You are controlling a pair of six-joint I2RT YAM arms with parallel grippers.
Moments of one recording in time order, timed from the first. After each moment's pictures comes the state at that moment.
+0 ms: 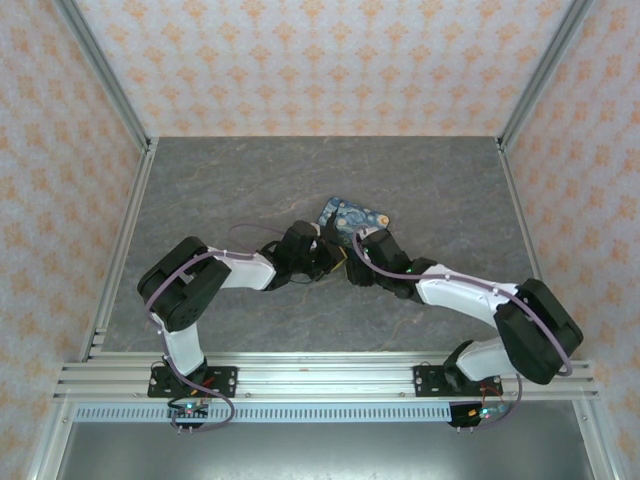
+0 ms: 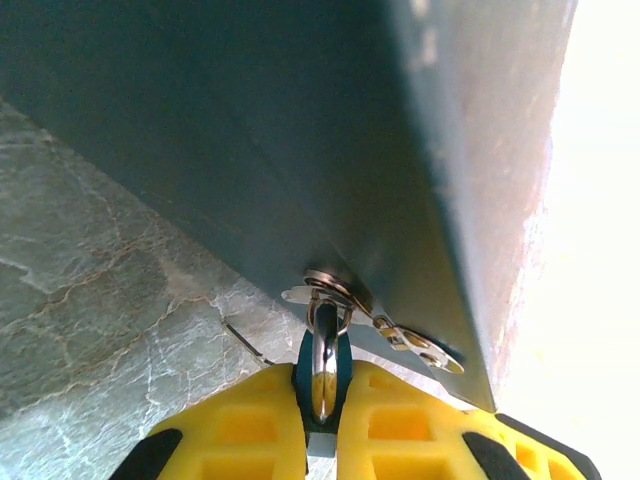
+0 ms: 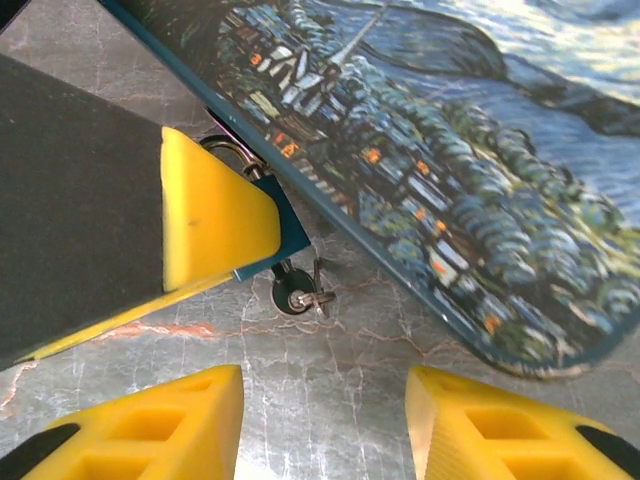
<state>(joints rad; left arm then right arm) -0.67 1.81 0.81 0.37 0.30 -1.33 0.71 1.38 0.66 -0.16 0.05 0.38</state>
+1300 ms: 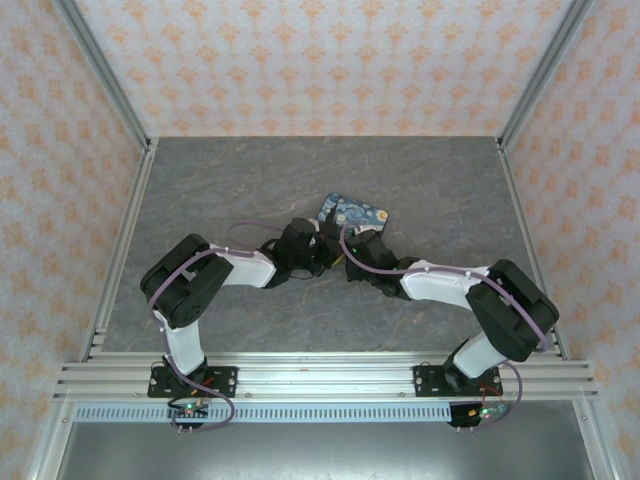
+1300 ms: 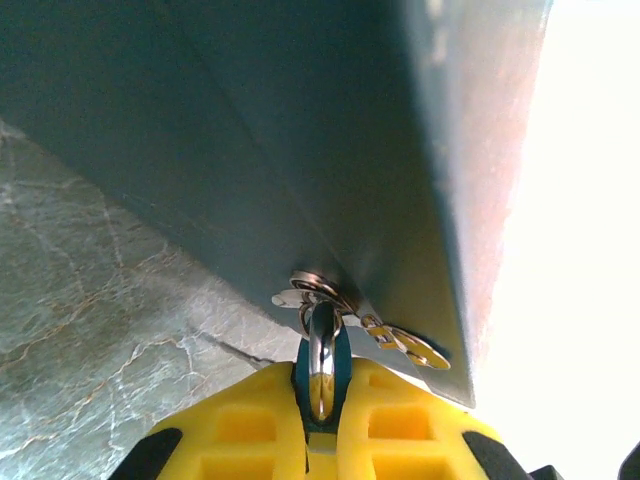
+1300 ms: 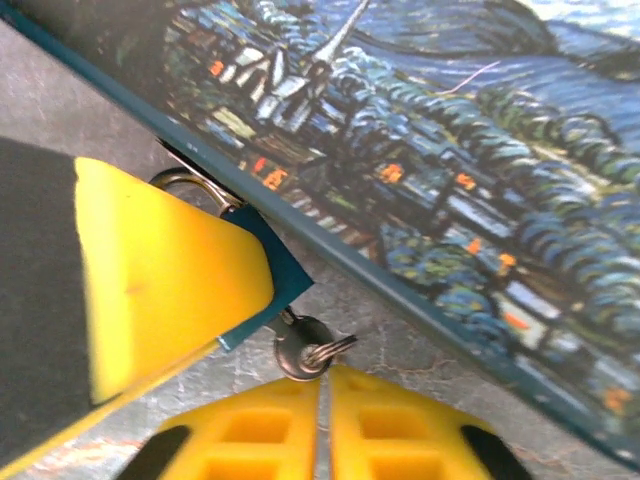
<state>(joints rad) -0.65 1.84 0.82 0.44 0.31 -1.38 0.73 1.53 0.69 0.00 0.16 0.50</state>
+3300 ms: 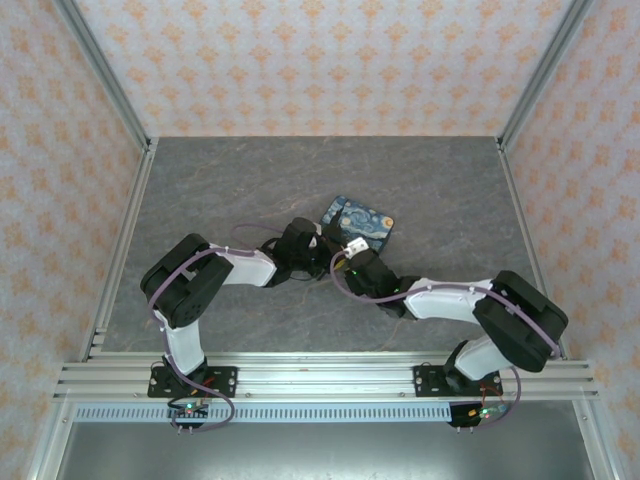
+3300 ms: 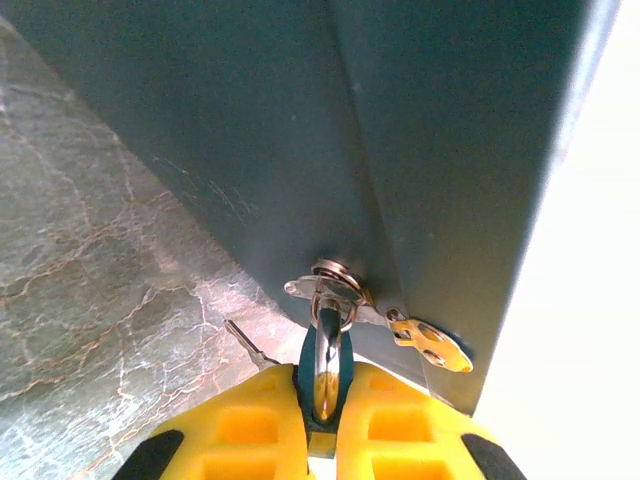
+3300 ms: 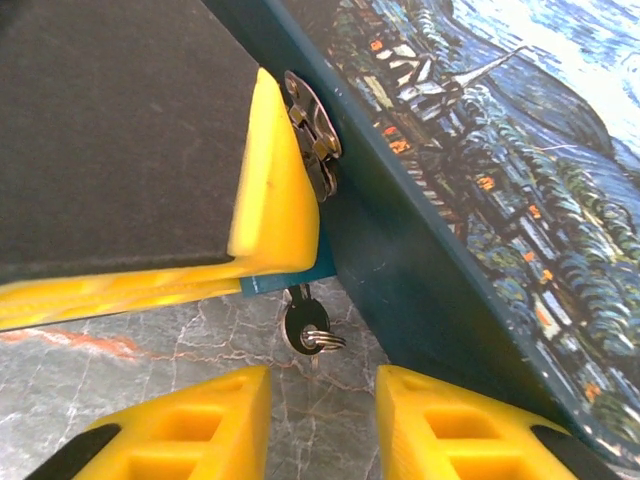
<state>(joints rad) -0.65 1.84 0.84 0.38 0.39 -1.39 0.84 1.46 0.55 0.12 0.35 0.15</state>
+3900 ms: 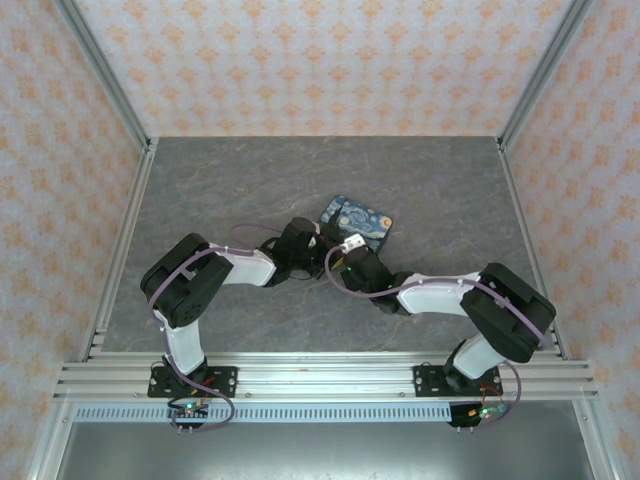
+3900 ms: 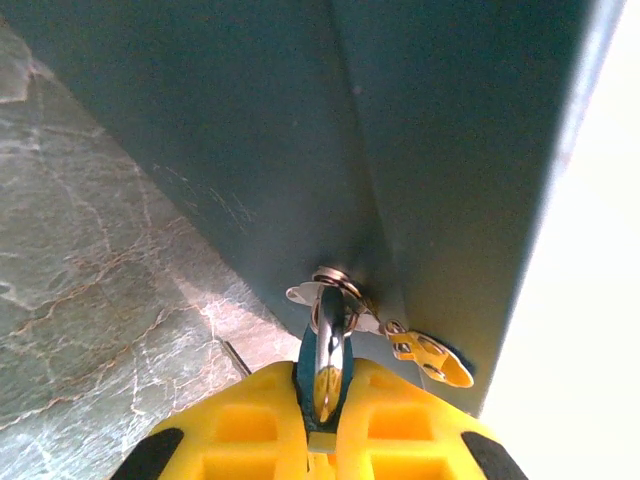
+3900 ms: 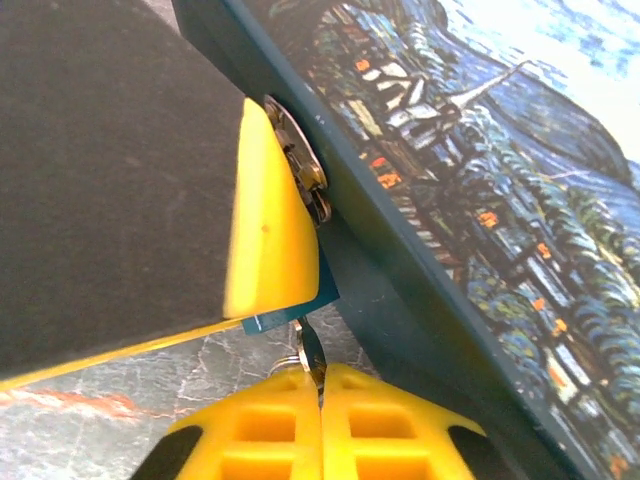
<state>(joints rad) -0.64 1.84 0.83 0.38 0.36 -1.39 0.83 1.53 0.59 0.15 0.34 0.20</state>
